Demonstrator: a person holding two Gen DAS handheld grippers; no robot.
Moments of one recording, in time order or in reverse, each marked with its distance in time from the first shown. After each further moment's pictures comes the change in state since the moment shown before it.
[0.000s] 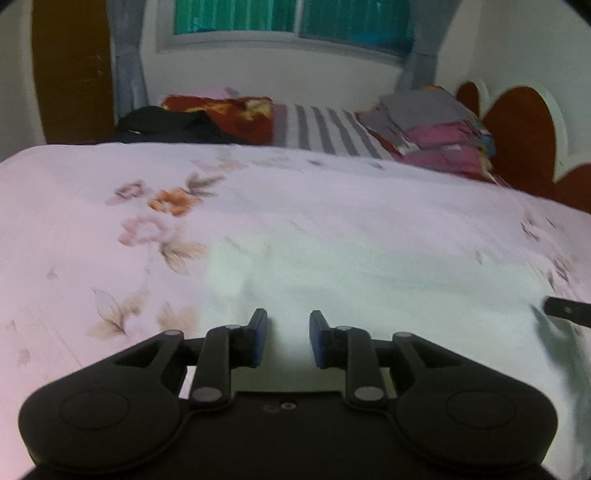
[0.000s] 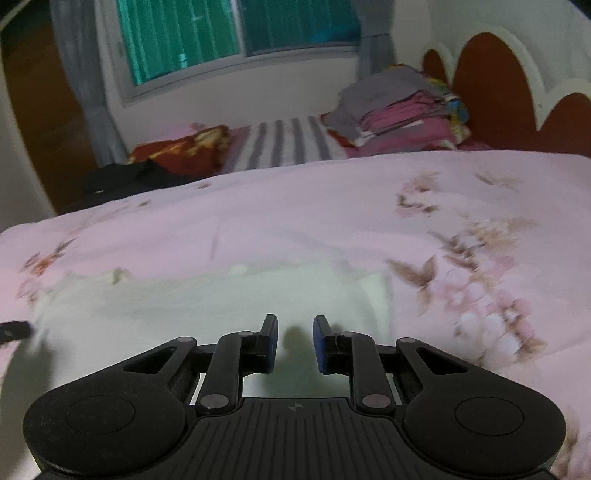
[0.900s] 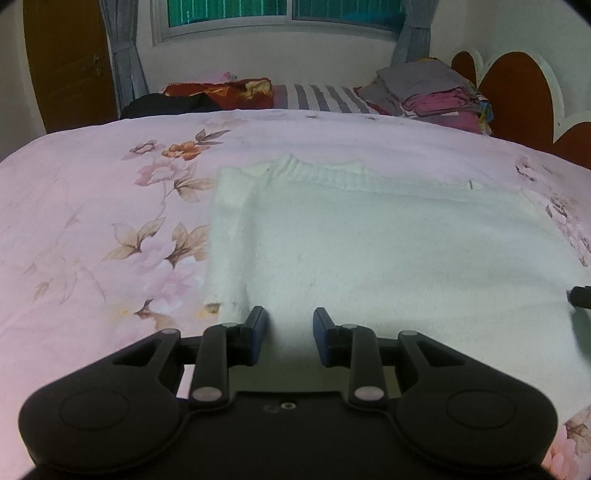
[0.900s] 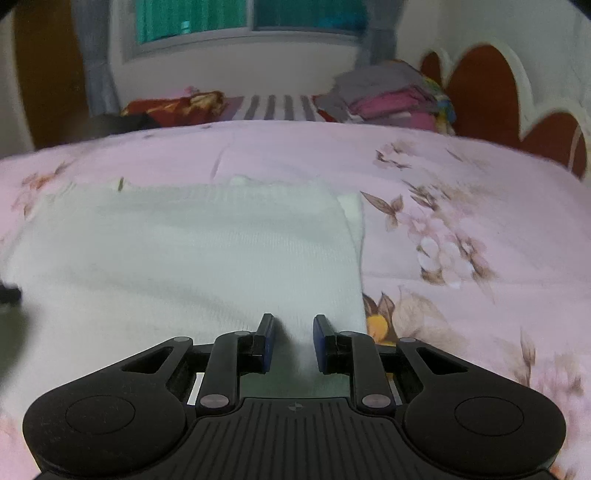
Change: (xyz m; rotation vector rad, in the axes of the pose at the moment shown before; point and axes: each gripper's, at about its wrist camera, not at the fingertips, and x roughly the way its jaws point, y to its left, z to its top) left arm -0.022 -0.001 -0.056 0.050 0.050 0.056; right arm -0.037 0.008 -0.065 -0.081 0.056 -0.117
